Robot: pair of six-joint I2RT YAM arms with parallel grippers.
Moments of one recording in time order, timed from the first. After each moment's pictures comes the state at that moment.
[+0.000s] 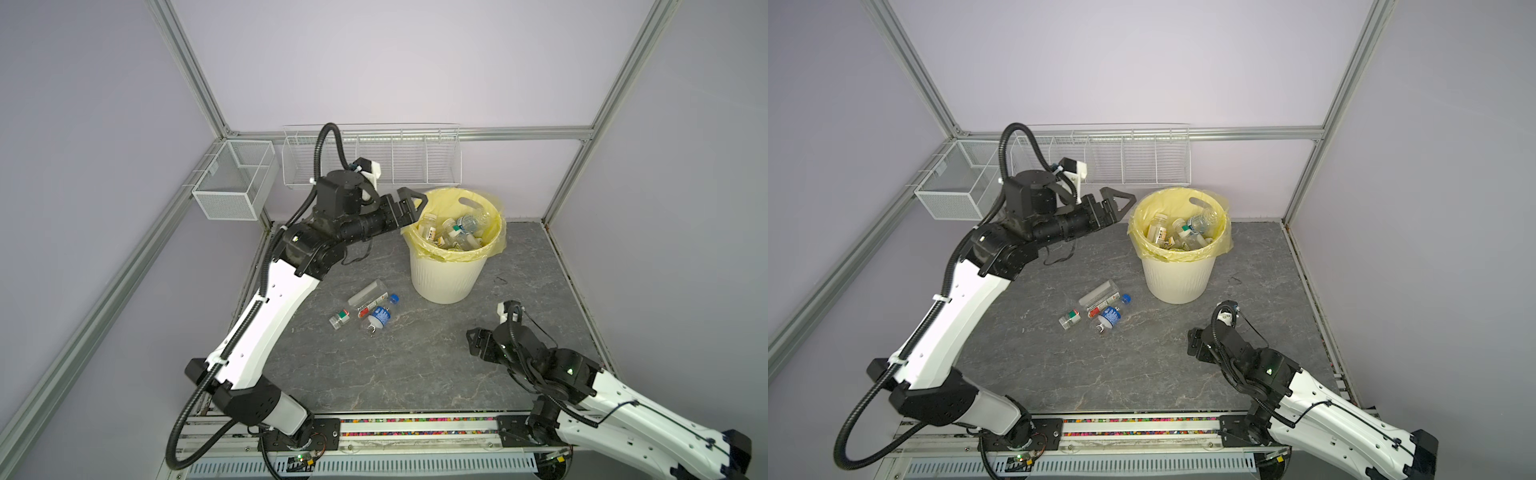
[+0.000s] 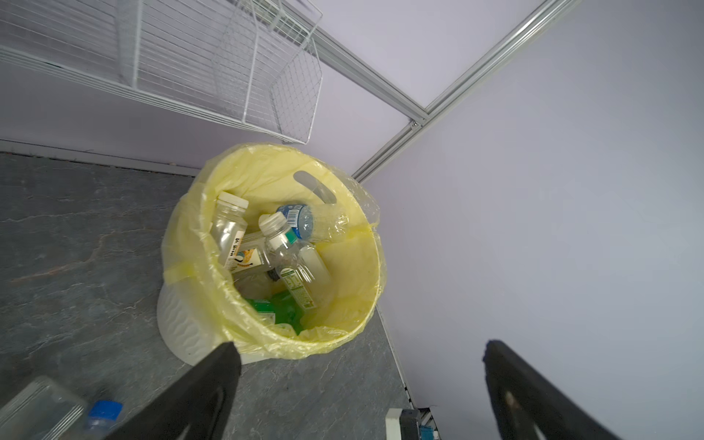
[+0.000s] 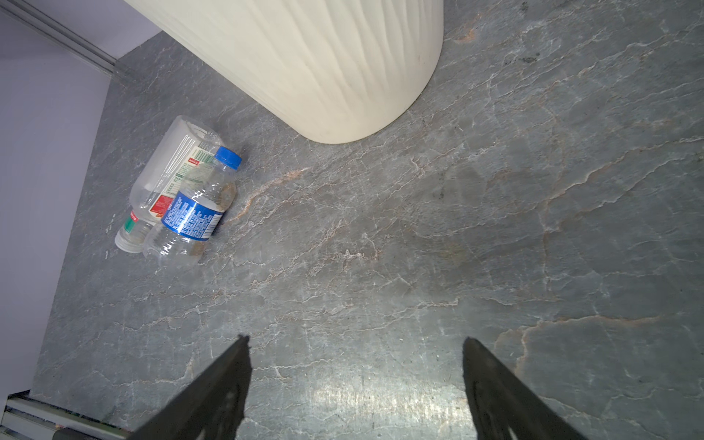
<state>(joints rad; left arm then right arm) -0.64 1.47 1.89 -0.69 0.20 -0.73 0.92 0.71 0.64 -0.74 0.37 0.95</state>
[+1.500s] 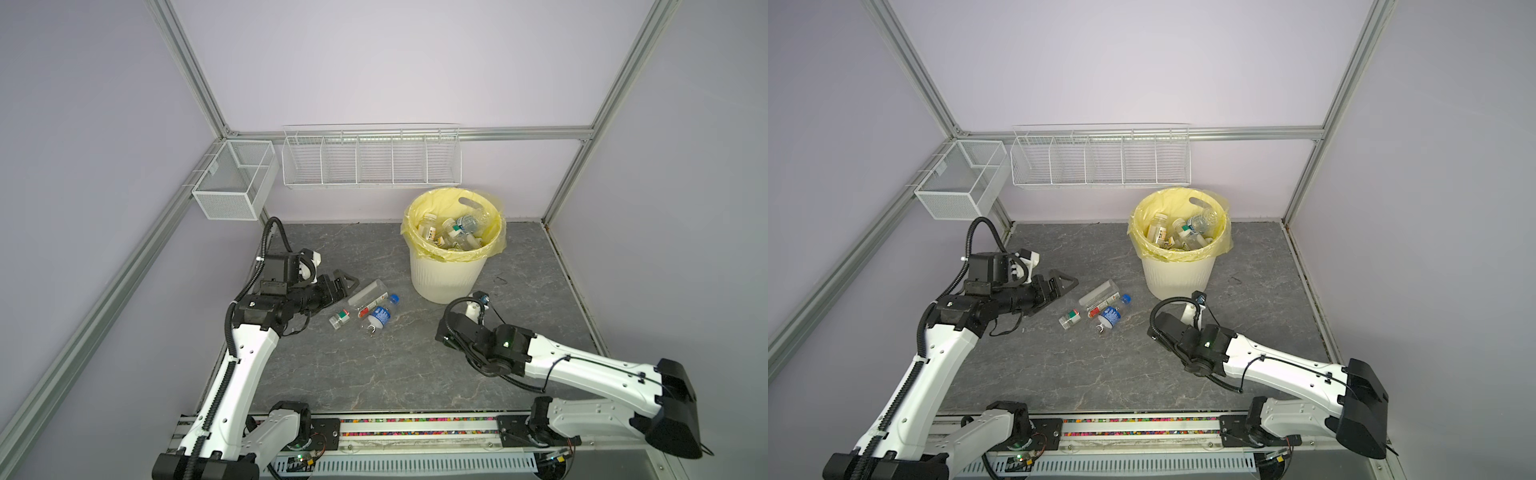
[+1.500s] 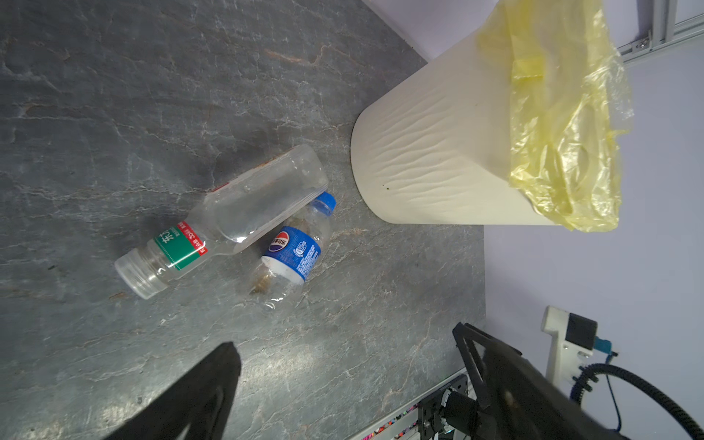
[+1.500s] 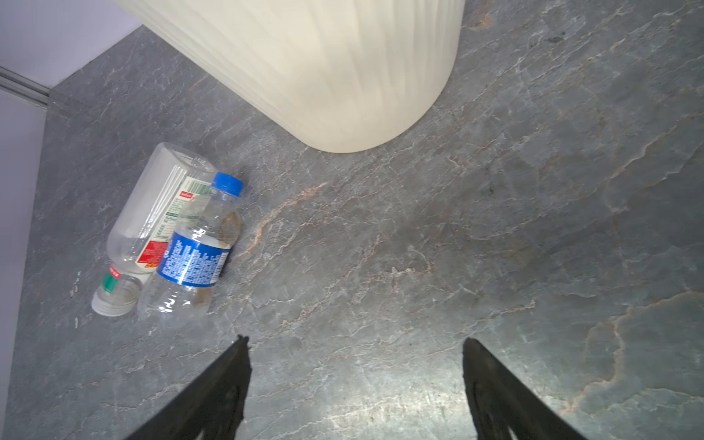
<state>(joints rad) -0.16 1.04 1.08 -0.83 0.53 -0.56 1.10 1.23 0.92 -0.73 0.56 1.27</state>
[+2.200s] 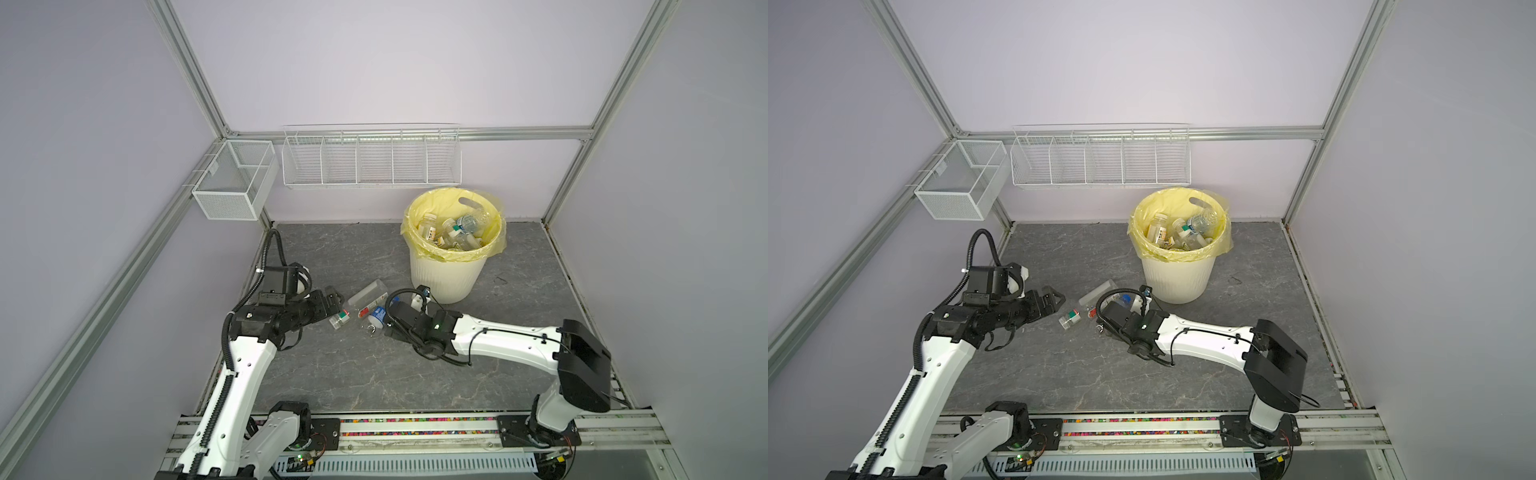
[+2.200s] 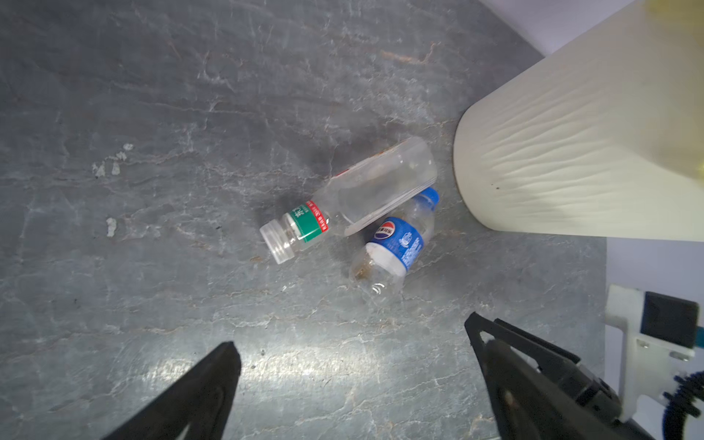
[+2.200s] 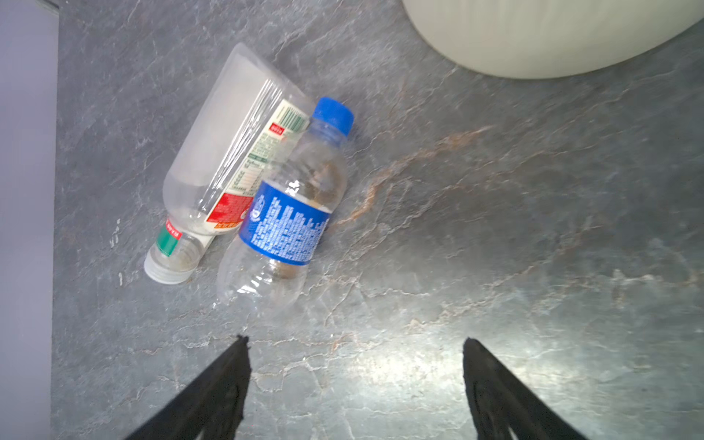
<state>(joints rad) -0.16 0.97 1.00 -0.95 0.25 -0.46 1.14 1.72 1.24 -0.57 0.39 1.25</state>
